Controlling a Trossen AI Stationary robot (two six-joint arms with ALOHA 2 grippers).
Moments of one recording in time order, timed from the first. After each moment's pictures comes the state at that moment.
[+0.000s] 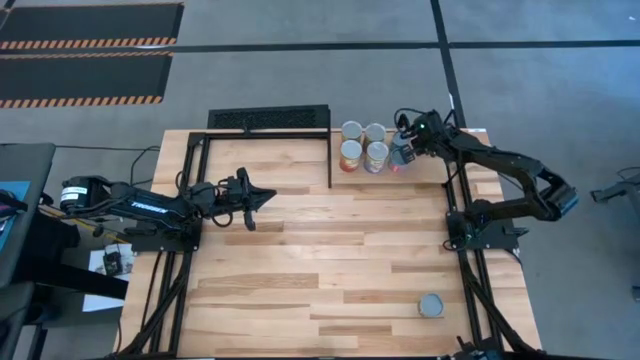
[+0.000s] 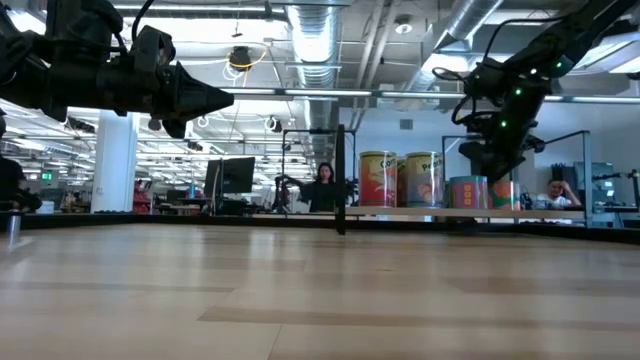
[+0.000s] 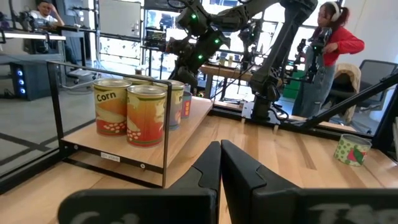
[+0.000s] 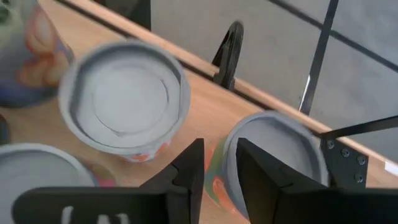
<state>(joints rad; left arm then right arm) 0.17 1.07 0.08 1.04 -0.08 -0.14 -0.94 1.24 0.69 -0.33 0.32 0.05</state>
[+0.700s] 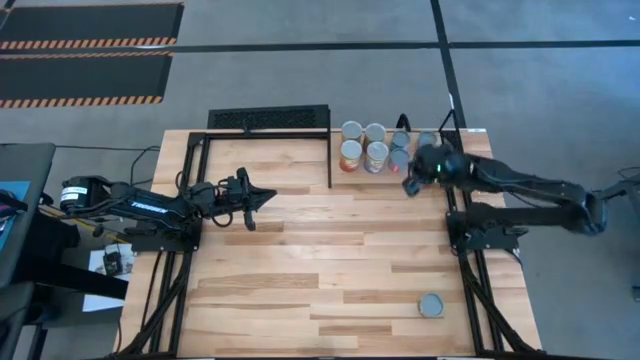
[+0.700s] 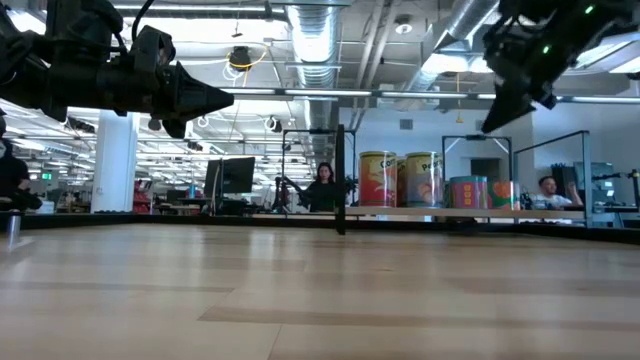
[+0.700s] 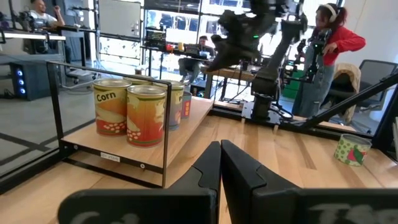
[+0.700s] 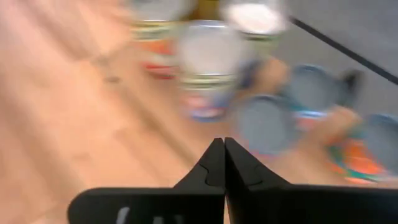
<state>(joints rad) 0.17 1.07 0.08 1.04 -0.08 -0.14 -0.40 0.80 0.69 -0.65 0.36 0.27</state>
